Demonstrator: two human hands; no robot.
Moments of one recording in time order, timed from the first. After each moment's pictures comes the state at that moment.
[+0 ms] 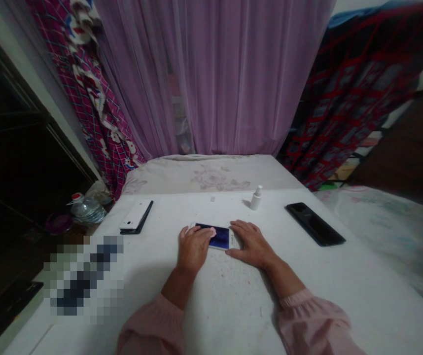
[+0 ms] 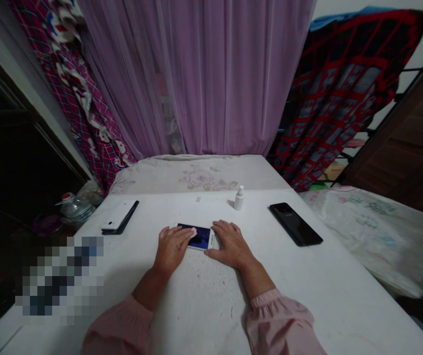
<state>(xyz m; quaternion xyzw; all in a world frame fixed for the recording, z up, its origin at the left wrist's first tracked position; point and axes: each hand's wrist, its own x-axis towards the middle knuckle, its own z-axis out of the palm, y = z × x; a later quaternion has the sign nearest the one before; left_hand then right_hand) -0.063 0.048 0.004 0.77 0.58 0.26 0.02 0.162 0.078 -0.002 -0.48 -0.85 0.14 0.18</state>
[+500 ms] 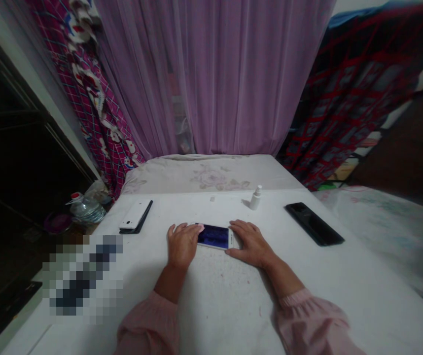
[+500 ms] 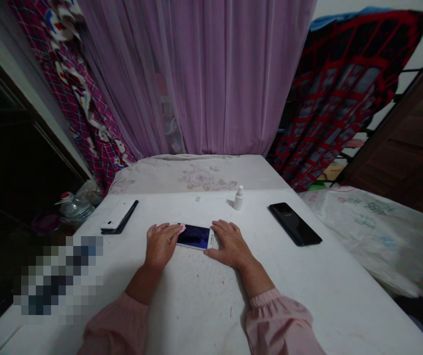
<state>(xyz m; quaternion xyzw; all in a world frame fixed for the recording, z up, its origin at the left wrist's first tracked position) -0.084 0.053 0.010 0.72 0.65 0.24 -0.02 0.162 0.076 0.002 -0.49 -0.84 0.15 0.17</state>
